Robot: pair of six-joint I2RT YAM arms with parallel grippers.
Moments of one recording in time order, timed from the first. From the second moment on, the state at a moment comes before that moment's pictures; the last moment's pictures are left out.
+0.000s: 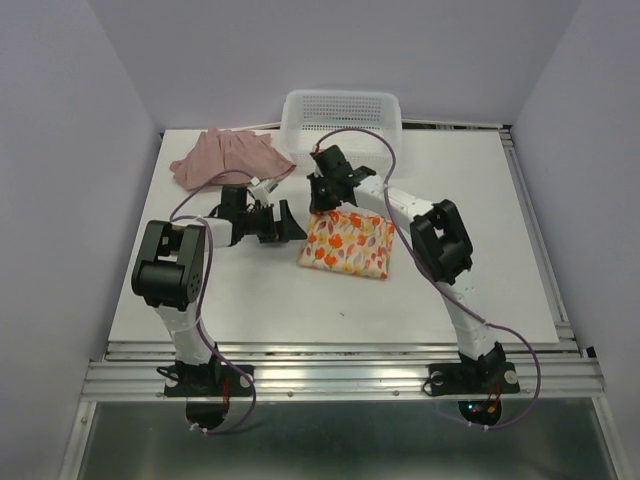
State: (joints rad) left arm -0.17 1.81 0.91 0.09 0.79 -0.30; right arm 0.64 2.32 1.97 -0.49 -0.04 0.40
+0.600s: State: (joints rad) left arm -0.27 1.95 0.90 0.46 0.88 -0.60; right arm 0.57 2.32 1.97 -0.49 -0.14 0.48
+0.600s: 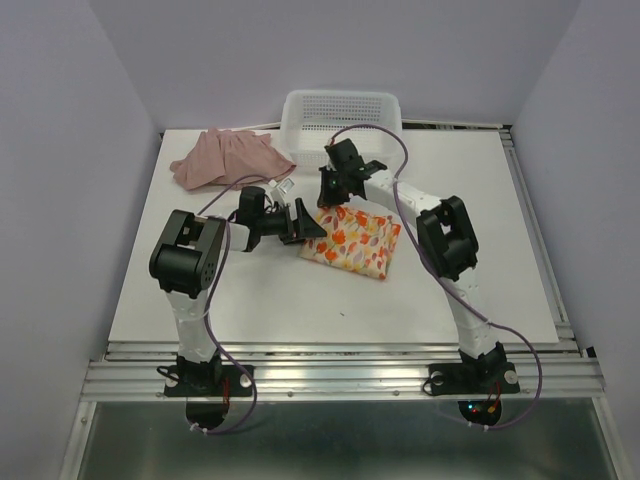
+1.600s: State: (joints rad) left arm -0.34 2.06 0.93 0.64 0.76 -0.81; right arm 0.52 2.32 2.00 -0.48 -0.23 0.59
